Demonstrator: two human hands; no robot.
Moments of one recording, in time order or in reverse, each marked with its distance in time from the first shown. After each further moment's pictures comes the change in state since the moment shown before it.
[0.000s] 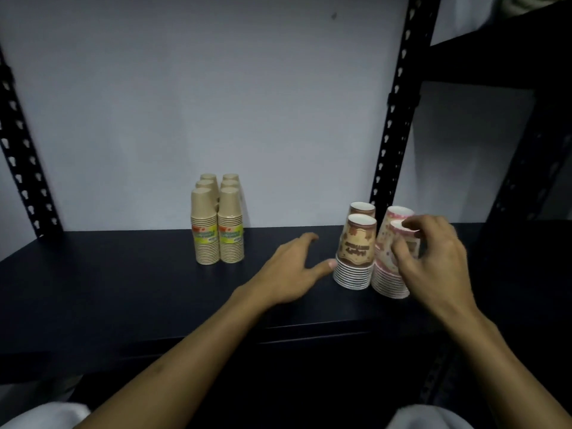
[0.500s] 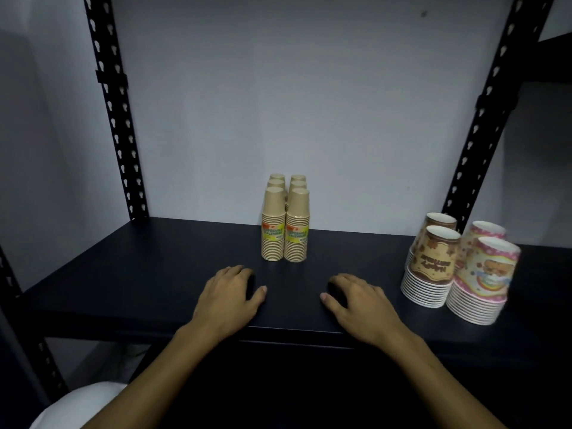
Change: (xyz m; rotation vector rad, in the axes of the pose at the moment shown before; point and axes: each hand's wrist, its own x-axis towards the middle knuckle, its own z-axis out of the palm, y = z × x) left_hand -0.114 -0.140 -0.064 0.460 0.159 -0.421; right_hand -0.054 -0.079 0.147 -0.160 -0.824 -0.209
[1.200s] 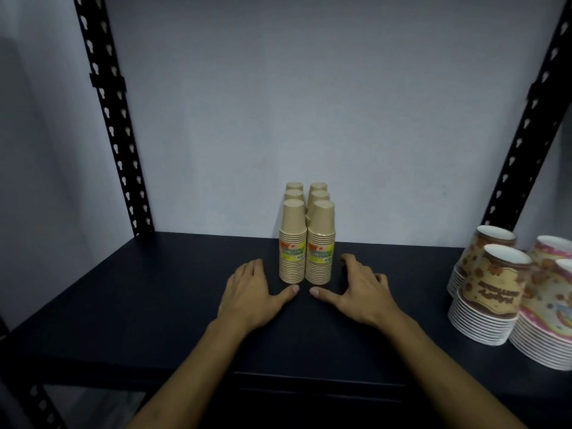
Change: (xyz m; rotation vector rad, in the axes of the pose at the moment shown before) left_hand 0.080 -0.017 0.016 -0.106 -0.056 -0.135; right_hand 0.104 -0.012 0.023 0.162 0.020 0.109
